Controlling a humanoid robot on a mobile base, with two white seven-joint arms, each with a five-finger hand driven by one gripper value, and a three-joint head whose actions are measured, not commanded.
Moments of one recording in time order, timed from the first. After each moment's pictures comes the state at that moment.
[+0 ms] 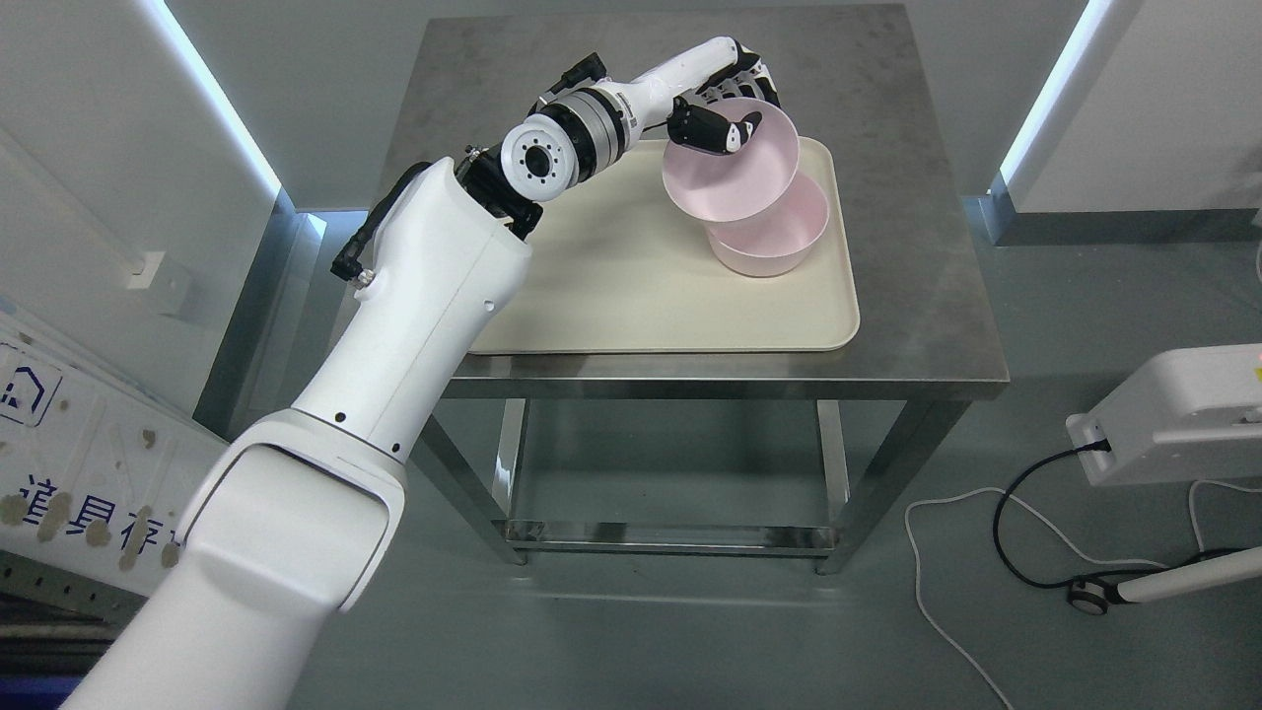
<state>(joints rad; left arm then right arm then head) -1.19 0.00 -0.60 -0.80 -0.25 -0.04 -0.42 0.04 0.00 0.00 0.00 0.00 -0.25 0.00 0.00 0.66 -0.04</state>
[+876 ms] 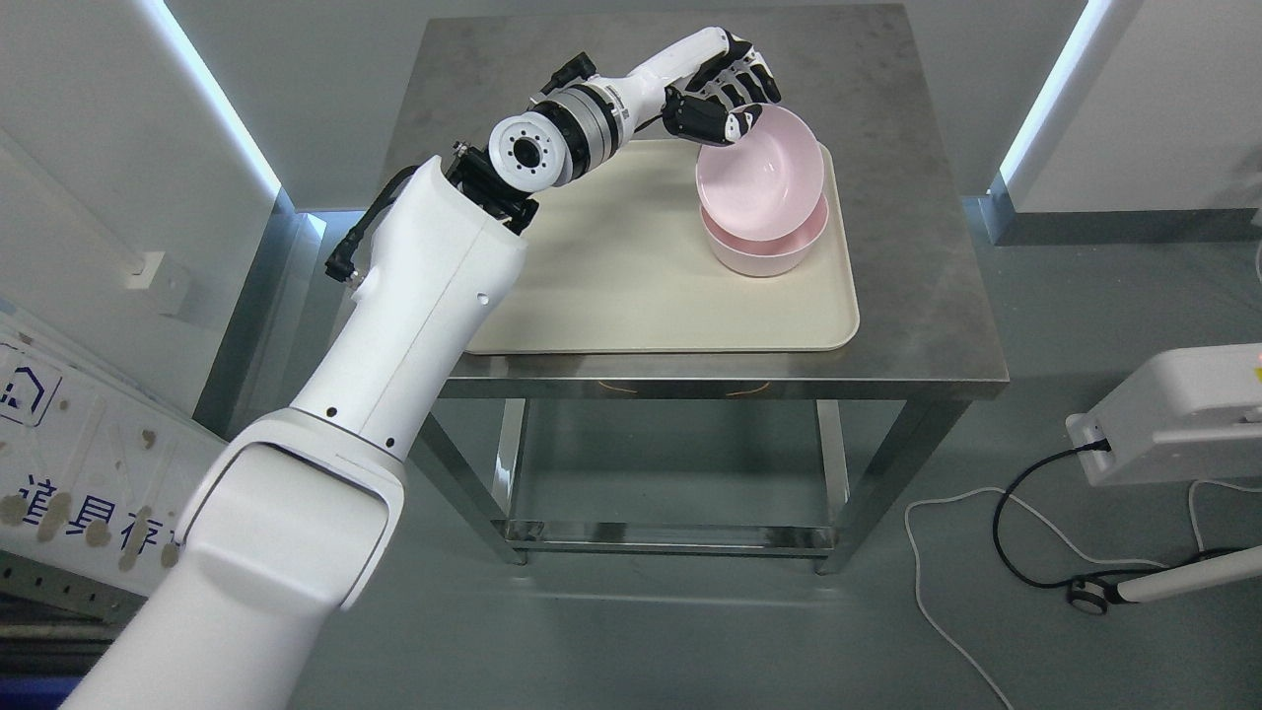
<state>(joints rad) -1.19 0.00 -0.59 -0.79 -0.13 -0.01 -0.42 0.04 0.00 0.00 0.00 0.00 -0.25 0.00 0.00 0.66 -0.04</state>
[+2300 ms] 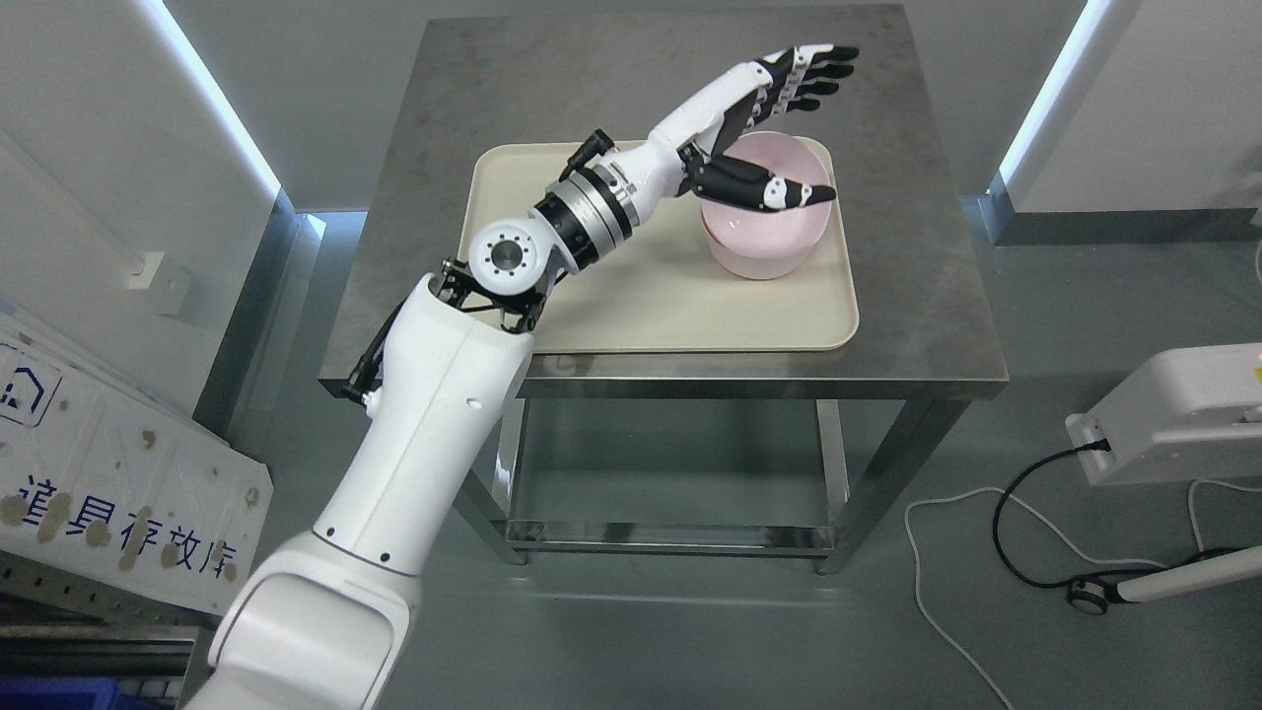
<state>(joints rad) -0.84 0.00 -0.46 -1.19 0.07 -0.13 -0.52 0.04 0.00 0.00 0.00 0.00 -0.25 0.00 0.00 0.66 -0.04</state>
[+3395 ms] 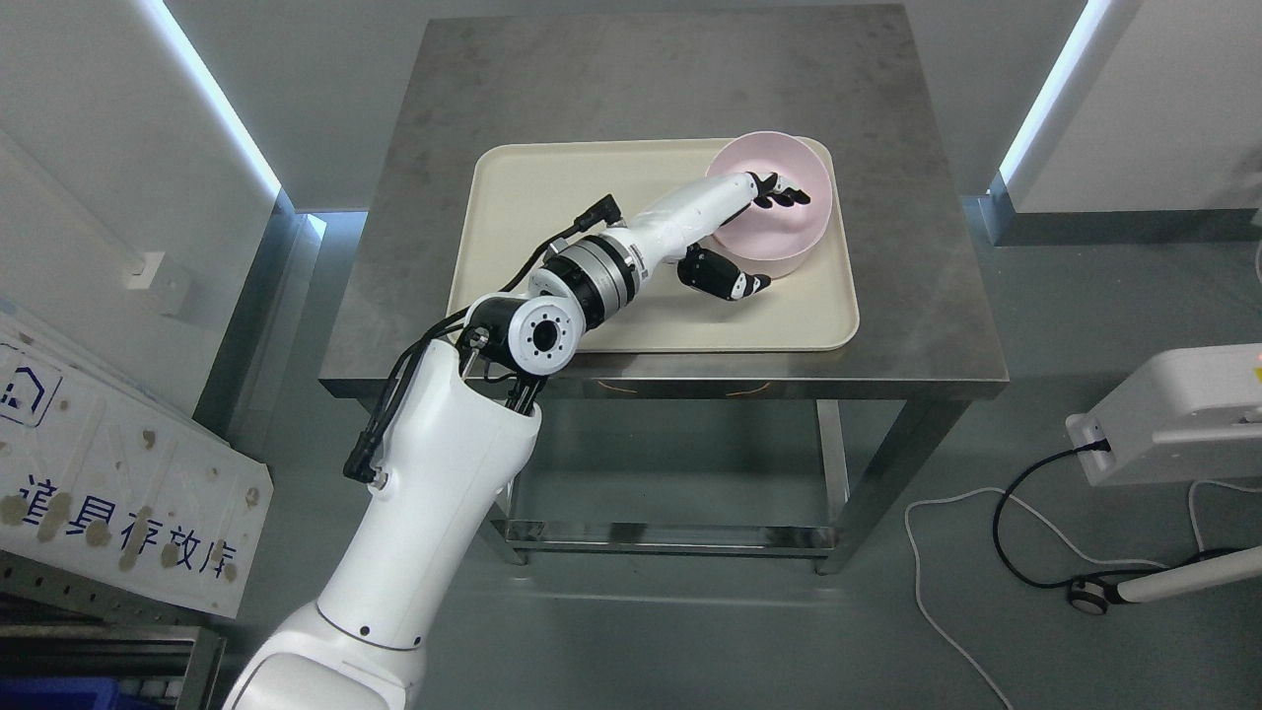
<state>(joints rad) -0.74 0.00 -0.45 -1.42 -0.65 0.05 -0.58 0.04 0.00 0.00 0.00 0.00 -0.25 0.00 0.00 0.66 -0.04</state>
